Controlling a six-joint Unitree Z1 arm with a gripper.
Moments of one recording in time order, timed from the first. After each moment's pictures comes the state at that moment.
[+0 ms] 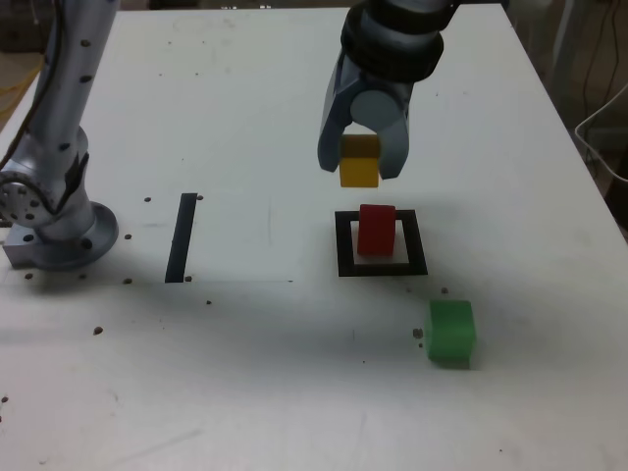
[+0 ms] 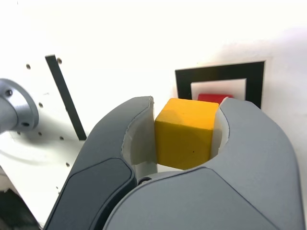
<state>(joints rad) -0.06 2.10 -1.84 1.59 0.13 0.02</state>
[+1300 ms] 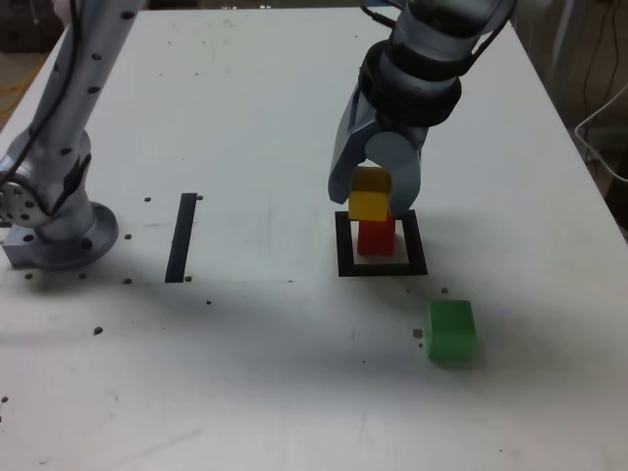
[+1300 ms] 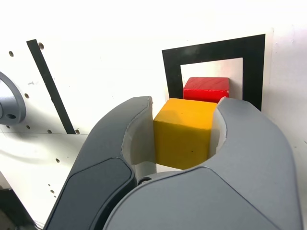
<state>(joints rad) -0.13 2.18 -1.88 1.59 0.13 -0.02</state>
